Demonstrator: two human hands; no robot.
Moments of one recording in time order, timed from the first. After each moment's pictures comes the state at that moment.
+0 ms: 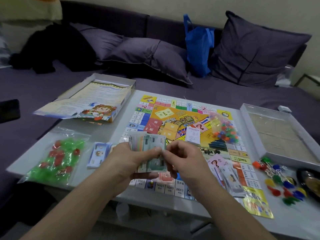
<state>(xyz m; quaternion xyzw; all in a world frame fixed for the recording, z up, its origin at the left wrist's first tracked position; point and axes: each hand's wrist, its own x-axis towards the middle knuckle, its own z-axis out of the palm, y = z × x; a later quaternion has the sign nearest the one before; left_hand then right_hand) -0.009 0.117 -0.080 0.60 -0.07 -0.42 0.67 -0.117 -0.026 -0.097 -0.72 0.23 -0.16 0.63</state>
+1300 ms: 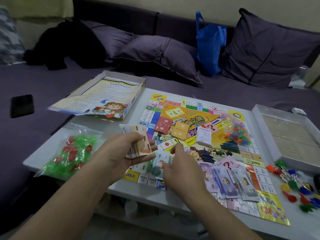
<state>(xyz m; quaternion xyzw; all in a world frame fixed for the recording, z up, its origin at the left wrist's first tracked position) 0.027 0.139 -0.075 0.57 0.01 -0.38 0.73 -0.086 0.002 -0.132 -0.92 0.31 -0.08 0.21</state>
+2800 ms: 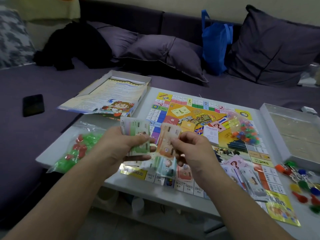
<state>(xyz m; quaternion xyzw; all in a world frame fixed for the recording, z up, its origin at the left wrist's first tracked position) 0.041 0.161 -0.069 0.63 -0.05 -0.37 0.68 -0.077 -0.012 -0.097 -0.67 0.27 -0.15 0.67</state>
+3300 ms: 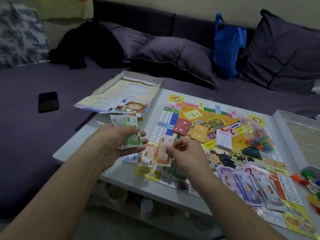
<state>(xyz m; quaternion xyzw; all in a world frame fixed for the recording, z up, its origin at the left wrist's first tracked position) 0.075 0.196 -0.067 0.61 0.03 -0.33 0.72 -0.036 0.023 -0.115 -0.78 0.32 -0.12 0.52</state>
